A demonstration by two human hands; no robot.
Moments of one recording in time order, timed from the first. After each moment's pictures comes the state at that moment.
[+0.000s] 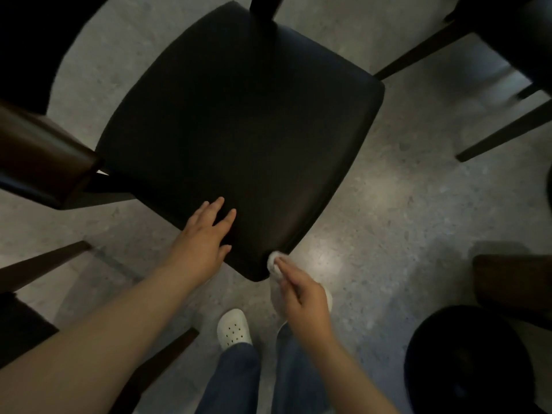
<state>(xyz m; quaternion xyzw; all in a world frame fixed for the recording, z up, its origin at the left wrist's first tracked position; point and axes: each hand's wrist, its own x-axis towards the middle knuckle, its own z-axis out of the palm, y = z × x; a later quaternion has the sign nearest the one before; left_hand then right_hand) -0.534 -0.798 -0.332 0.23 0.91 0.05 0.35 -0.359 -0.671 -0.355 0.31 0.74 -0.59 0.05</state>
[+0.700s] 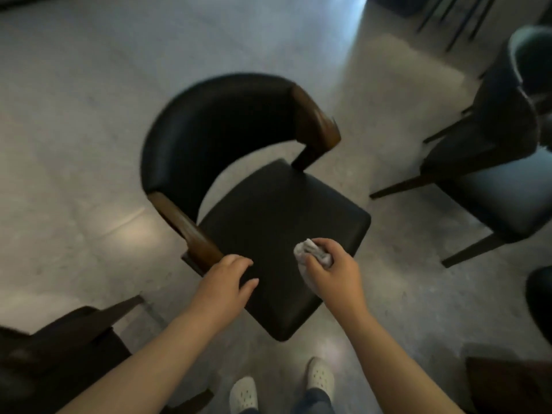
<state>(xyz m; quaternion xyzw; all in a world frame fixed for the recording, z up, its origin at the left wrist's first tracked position) -0.546 -0.825 -0.074 0.14 0.94 0.21 0.24 -0.491 -0.630 -0.100 0.25 0.82 -0.51 -0.03</state>
